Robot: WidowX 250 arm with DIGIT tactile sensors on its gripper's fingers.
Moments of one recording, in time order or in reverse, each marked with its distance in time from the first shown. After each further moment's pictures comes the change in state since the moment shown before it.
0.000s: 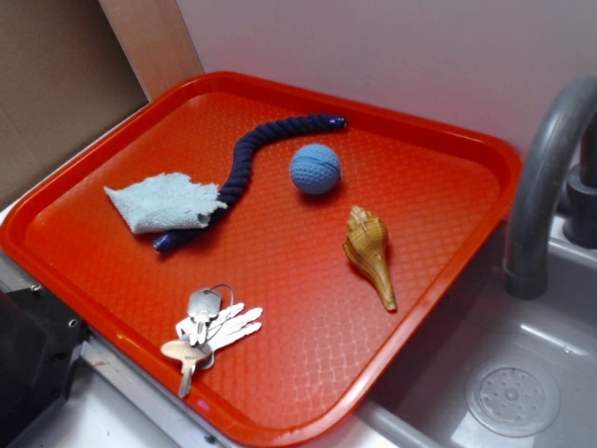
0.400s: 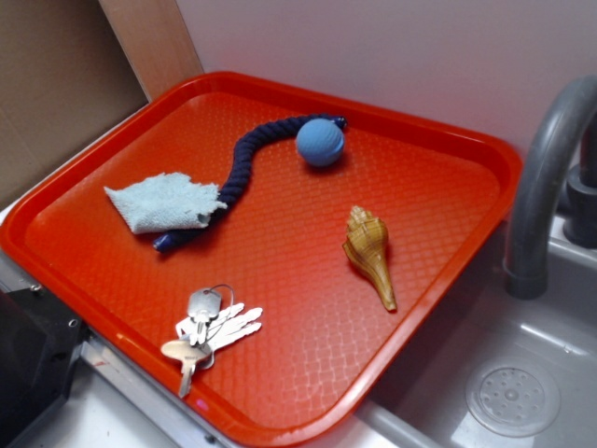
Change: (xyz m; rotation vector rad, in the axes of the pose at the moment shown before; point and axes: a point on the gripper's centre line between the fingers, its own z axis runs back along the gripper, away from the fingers) arm 0.000 0.000 -0.004 0.000 0.003 0.016
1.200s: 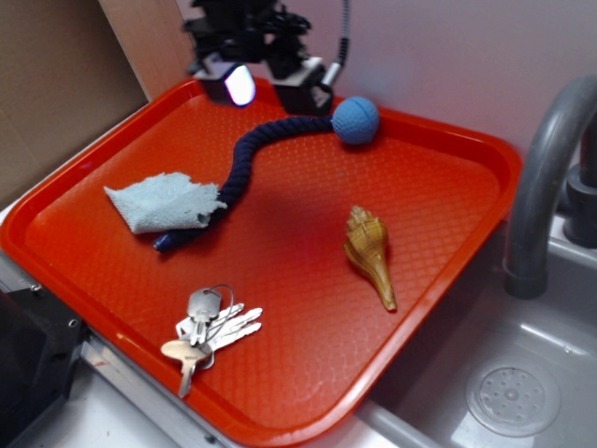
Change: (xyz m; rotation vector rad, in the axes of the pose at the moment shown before) arm 0.160 -0.052 -0.161 -0.002 -0.008 0.009
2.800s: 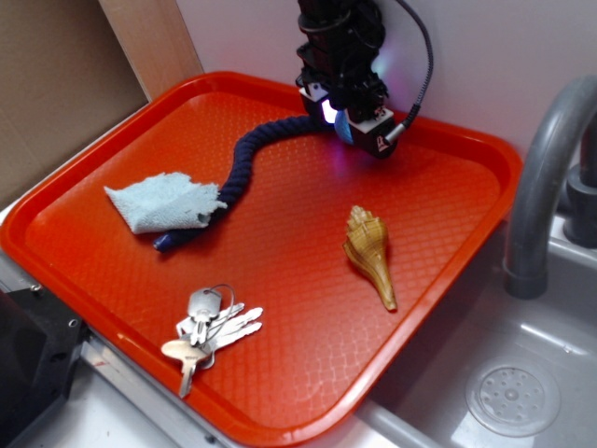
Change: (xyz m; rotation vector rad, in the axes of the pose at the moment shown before) arm 0.053 -0.006 -0.076 0.030 0.002 -0.255
